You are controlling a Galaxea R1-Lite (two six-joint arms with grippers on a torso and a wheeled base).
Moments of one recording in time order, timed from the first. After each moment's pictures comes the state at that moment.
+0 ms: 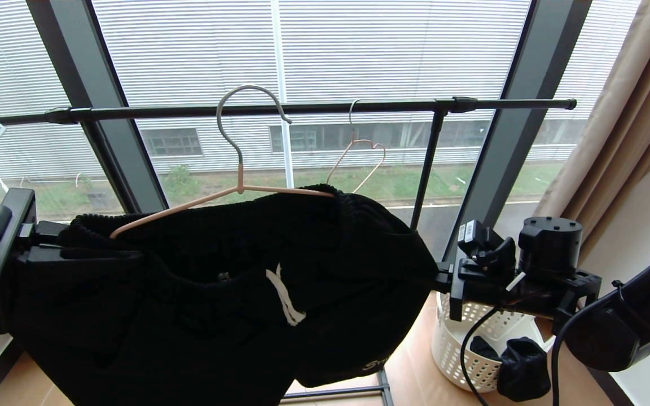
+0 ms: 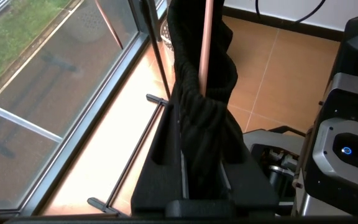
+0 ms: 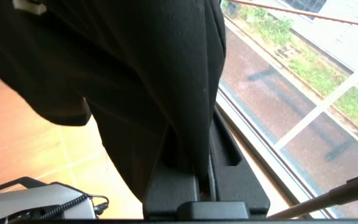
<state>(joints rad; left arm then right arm) 0.03 1.27 -1.07 0.47 -0.92 0.73 0.27 2.00 -0.62 -1.06 0.76 -0.32</state>
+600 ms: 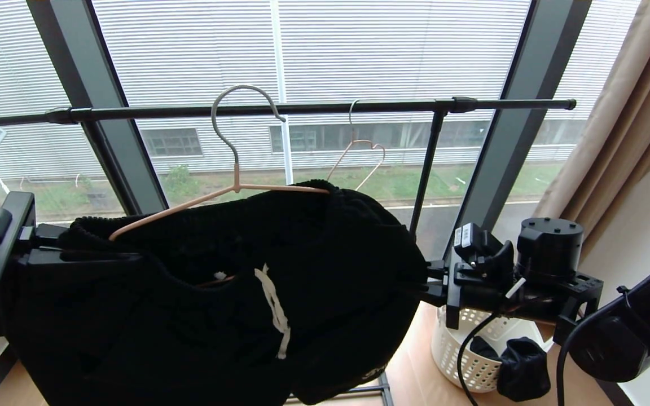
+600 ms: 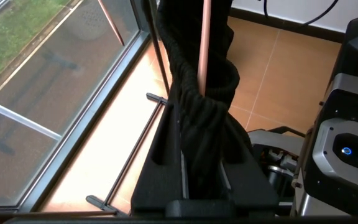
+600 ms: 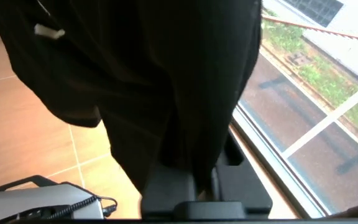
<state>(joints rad) 0.03 1.27 -1.06 0.46 -0.92 0.73 0.33 1.96 -0.60 -1.06 0.76 -0.31</state>
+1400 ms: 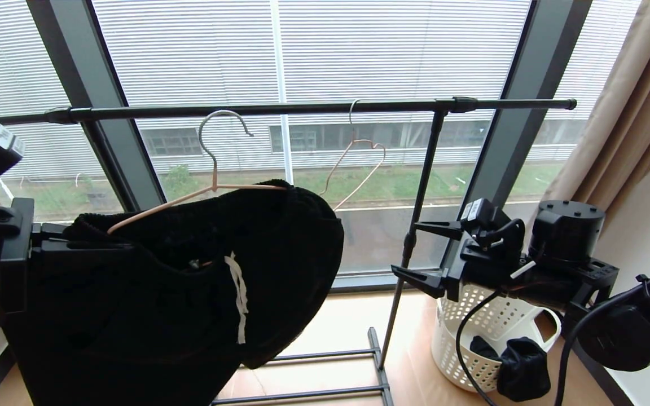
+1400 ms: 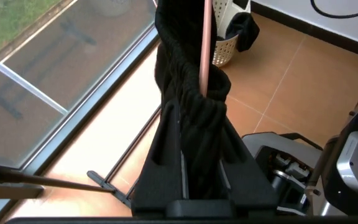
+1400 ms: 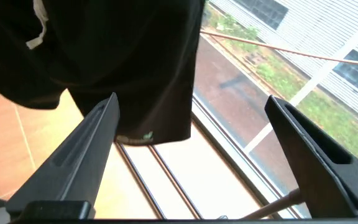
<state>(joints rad) 0.16 1.36 -1.04 0.41 -0.90 0.70 0.32 1.91 -0.64 -1.06 0.58 -0.29</state>
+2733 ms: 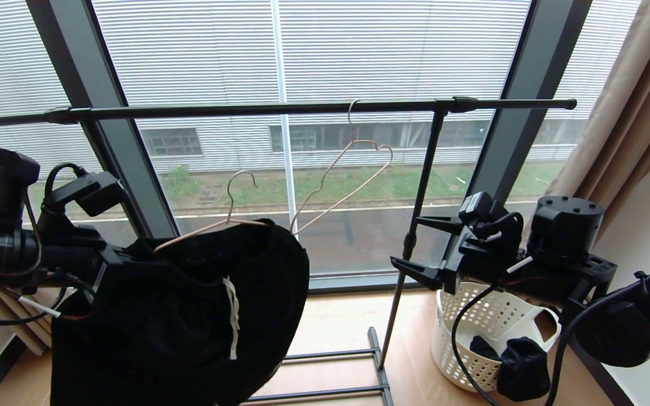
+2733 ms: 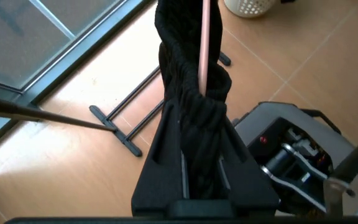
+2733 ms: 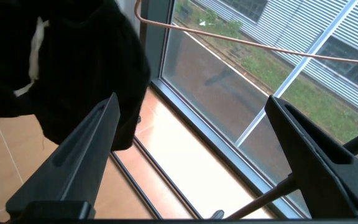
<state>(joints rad) 0.06 1.55 -0.97 0.20 -0.55 0.54 0.33 1.91 -0.66 -1.06 0.54 -0.26</state>
